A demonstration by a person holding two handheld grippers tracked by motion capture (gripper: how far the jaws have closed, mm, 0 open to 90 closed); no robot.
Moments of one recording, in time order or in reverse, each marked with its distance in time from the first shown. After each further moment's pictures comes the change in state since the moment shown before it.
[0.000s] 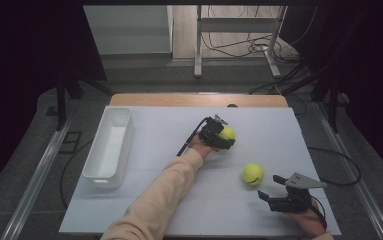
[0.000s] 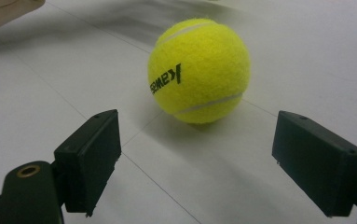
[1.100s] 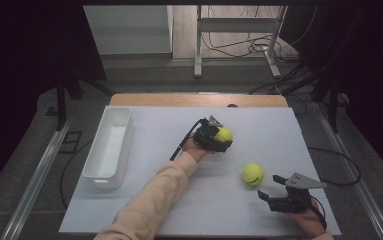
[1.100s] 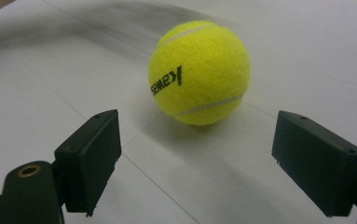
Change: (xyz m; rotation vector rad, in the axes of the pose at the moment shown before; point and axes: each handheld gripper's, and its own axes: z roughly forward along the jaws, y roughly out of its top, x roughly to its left) left arm -0.009 -0.010 -0.034 -0.062 0.002 0.042; right arm 0.001 0.000 0.000 -0.006 -0.001 -0.004
